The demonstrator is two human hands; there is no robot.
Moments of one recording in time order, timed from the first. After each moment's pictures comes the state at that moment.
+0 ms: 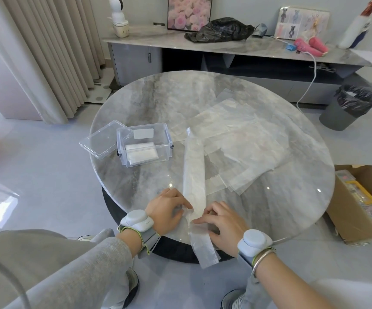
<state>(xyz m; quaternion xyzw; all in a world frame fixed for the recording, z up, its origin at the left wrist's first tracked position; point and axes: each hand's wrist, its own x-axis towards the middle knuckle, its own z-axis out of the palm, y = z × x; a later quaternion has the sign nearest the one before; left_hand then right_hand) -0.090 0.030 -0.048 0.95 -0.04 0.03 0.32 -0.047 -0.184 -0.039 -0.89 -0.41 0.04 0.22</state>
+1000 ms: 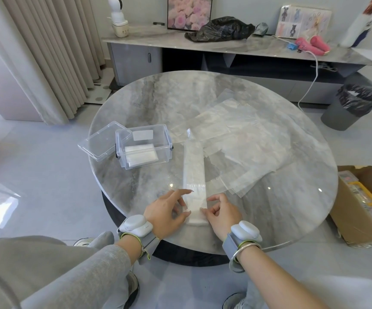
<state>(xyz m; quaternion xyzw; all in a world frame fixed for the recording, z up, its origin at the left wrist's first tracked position) -0.087 0.029 -0.053 0.94 0.01 0.03 0.35 -0.028 -0.155 -0.046 -0.93 -0.08 0.13 0.34</state>
